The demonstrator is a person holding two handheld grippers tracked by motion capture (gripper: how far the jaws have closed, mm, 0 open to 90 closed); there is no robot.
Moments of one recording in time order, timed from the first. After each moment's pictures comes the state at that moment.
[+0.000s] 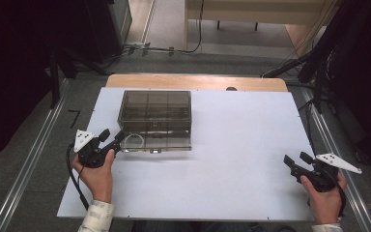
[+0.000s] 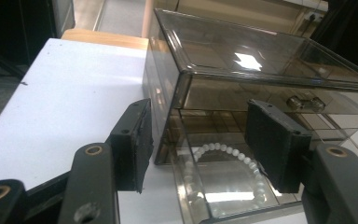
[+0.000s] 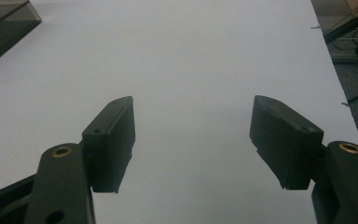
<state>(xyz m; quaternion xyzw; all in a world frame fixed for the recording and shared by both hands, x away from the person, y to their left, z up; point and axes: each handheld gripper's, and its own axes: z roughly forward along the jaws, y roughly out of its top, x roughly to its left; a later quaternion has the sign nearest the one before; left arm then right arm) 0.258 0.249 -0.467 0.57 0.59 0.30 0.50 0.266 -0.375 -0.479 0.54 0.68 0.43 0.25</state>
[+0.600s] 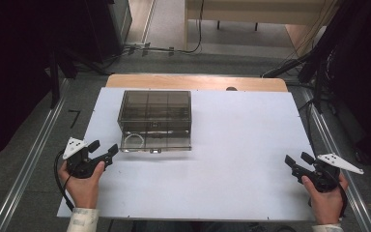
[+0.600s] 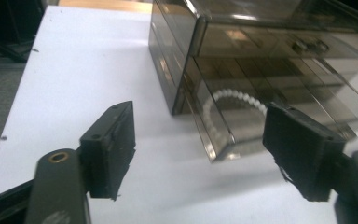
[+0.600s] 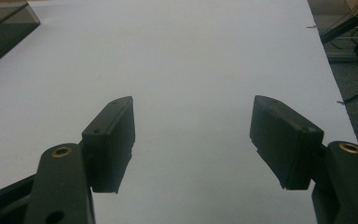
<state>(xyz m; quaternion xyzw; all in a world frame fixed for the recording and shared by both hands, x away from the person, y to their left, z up) 0.228 0.272 -0.472 0.63 0.57 0.25 0.46 0.265 -0.377 -0.479 0.55 0.68 0.43 0.25</state>
